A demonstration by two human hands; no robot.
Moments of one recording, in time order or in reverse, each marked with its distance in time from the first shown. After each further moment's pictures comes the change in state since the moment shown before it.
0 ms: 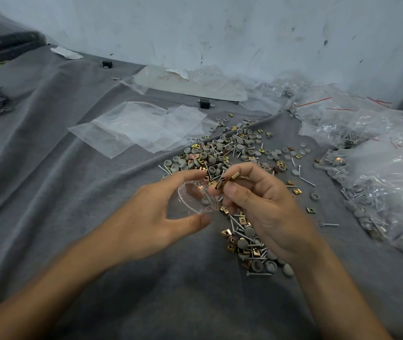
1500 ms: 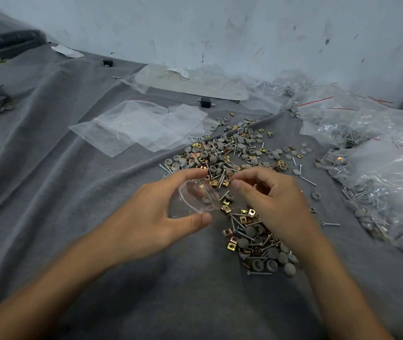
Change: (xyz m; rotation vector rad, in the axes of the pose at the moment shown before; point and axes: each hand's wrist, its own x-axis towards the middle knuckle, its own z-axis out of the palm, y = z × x) left_hand -0.001 -0.006 0.002 0.001 0.018 0.029; right_hand 0.003 0.009 -0.026 -0.771 0.294 -0.051
